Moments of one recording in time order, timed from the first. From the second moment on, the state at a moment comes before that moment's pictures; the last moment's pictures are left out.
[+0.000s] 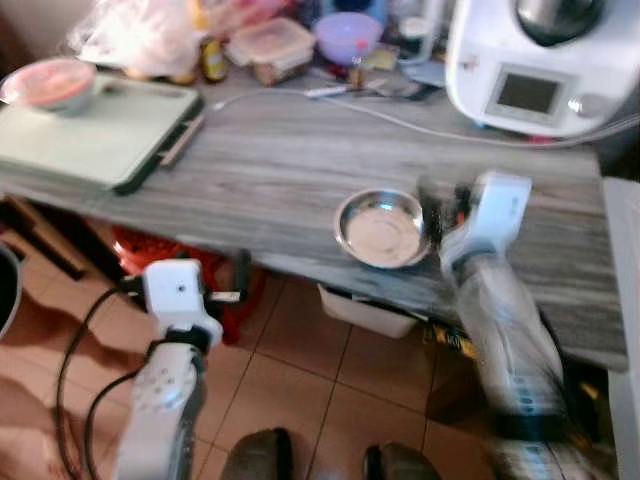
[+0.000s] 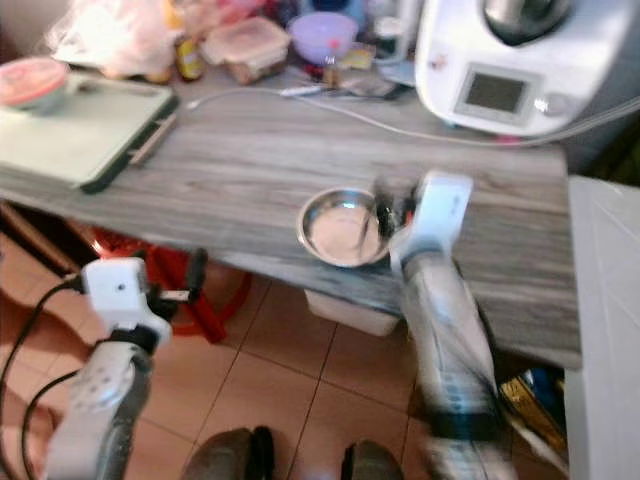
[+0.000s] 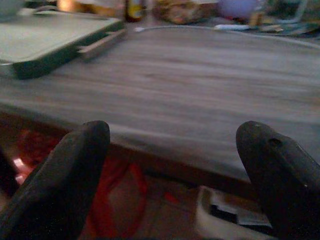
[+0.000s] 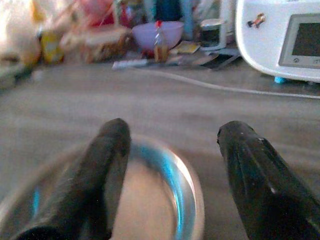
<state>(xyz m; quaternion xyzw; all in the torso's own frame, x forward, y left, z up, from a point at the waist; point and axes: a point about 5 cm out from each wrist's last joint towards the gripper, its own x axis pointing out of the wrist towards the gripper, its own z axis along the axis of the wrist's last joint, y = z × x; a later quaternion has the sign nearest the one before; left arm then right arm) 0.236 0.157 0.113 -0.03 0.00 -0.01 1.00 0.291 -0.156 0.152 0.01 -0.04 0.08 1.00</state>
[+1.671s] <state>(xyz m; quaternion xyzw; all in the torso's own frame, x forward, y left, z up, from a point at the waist) 0.229 0.158 0.109 -0.03 0.01 -0.01 1.00 0.288 -0.158 0.131 0.02 0.01 0.02 1.00</state>
